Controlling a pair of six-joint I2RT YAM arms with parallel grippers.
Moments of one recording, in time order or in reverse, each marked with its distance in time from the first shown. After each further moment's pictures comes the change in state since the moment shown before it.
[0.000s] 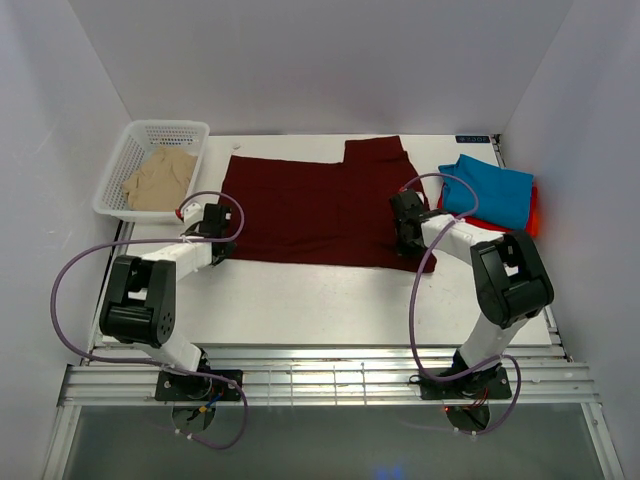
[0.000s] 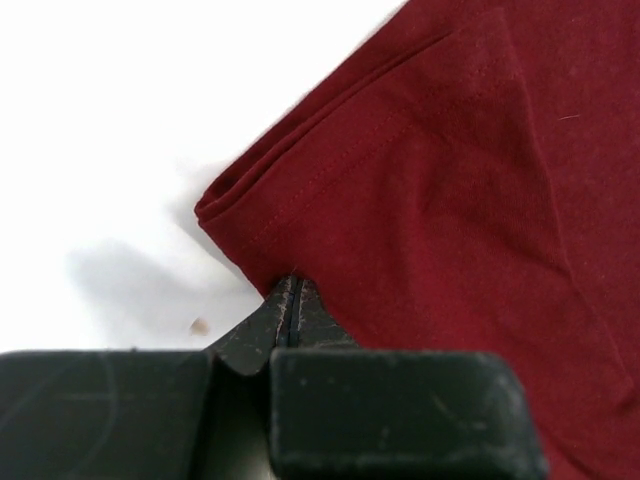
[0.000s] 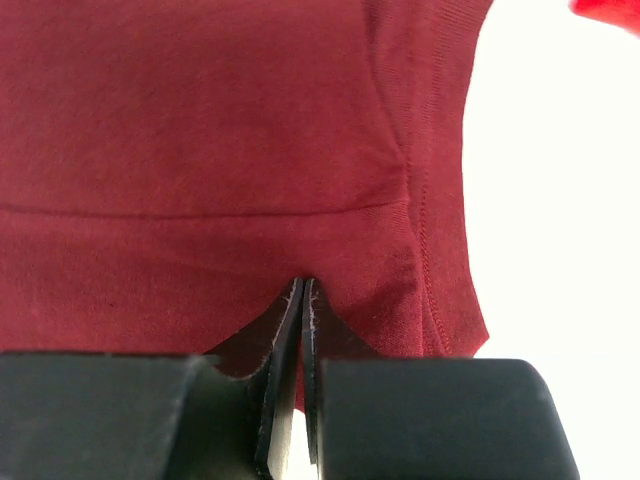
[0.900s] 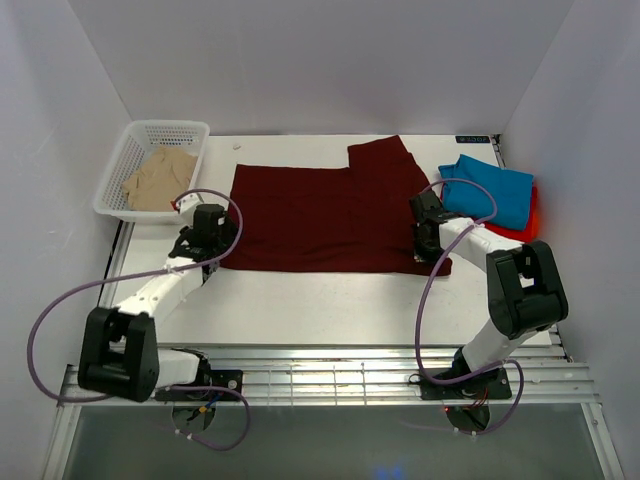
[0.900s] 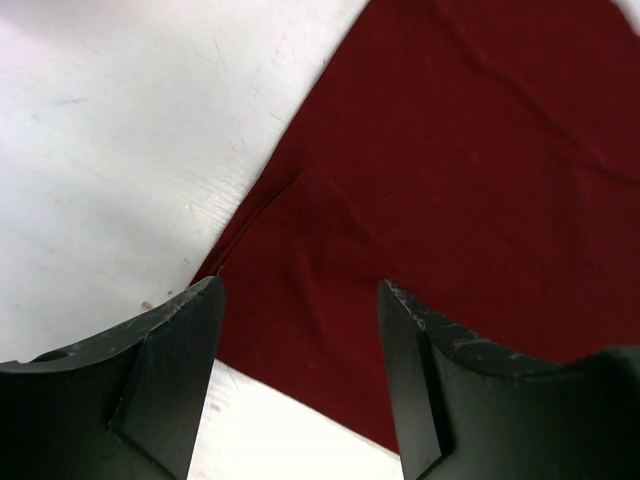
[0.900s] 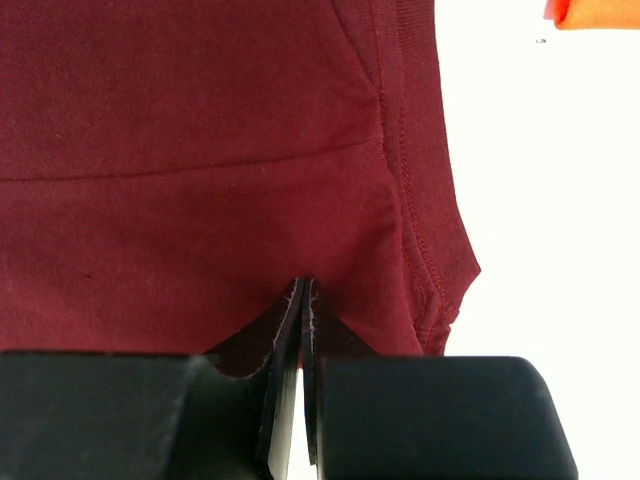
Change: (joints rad) left arm -0.059 -0.367 -0.114 0.078 0.047 0.085; right arm -0.108 -0.098 -0.062 -0.091 -0.030 -0.065
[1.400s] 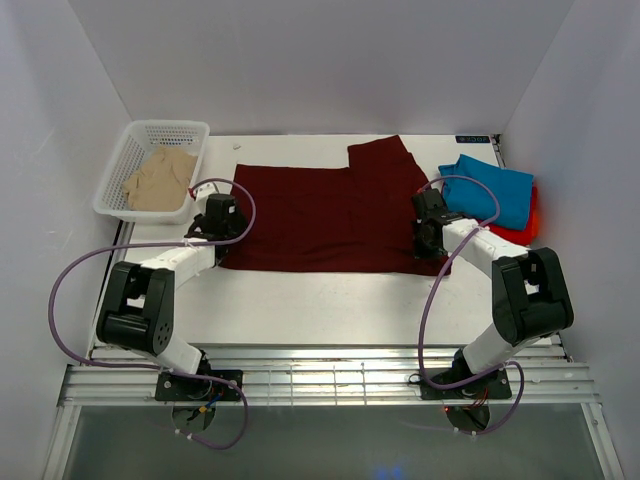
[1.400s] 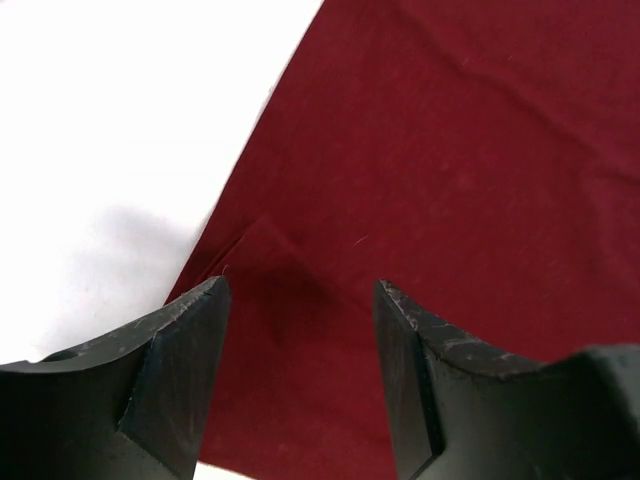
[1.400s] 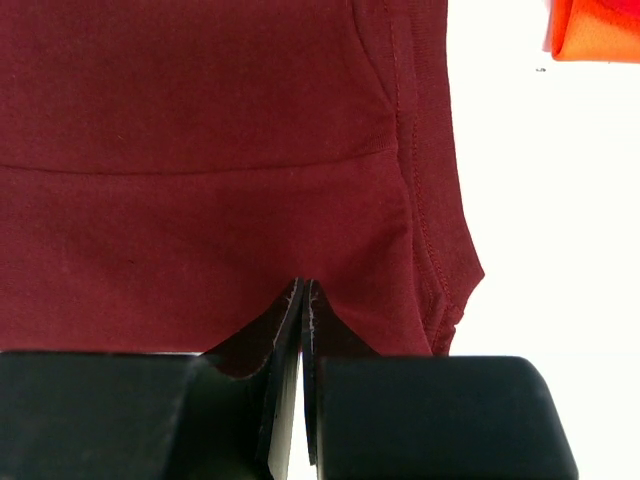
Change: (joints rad) left arm 0.000 0.300 0.092 0.164 0.046 0.095; right arm -0.002 -0.050 -0.003 0.015 -0.041 -0.019
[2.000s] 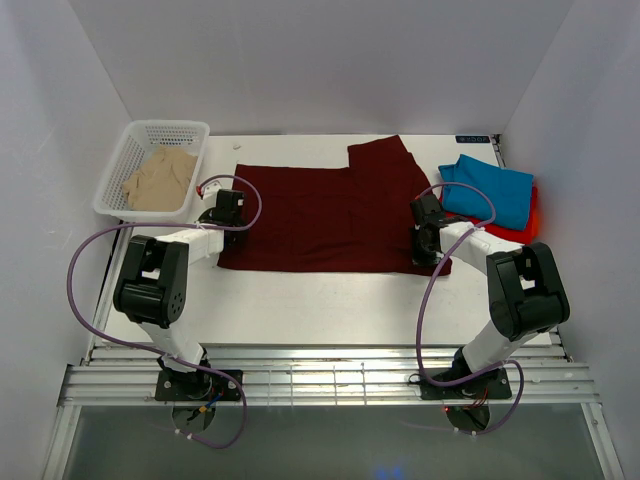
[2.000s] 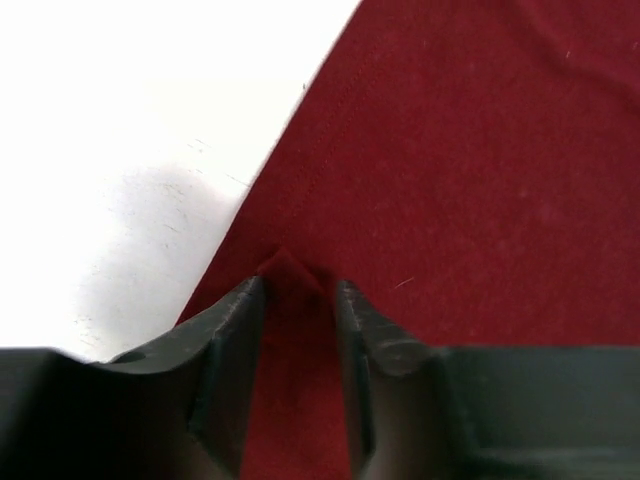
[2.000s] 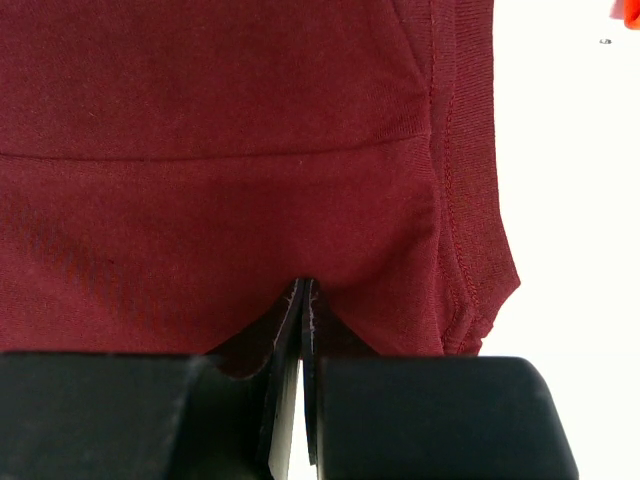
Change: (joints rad) left arm 0.000 0.195 0.135 -0.077 -0.058 -0.005; right arm 0.000 0.036 -0.043 0.042 -0.026 -0.002
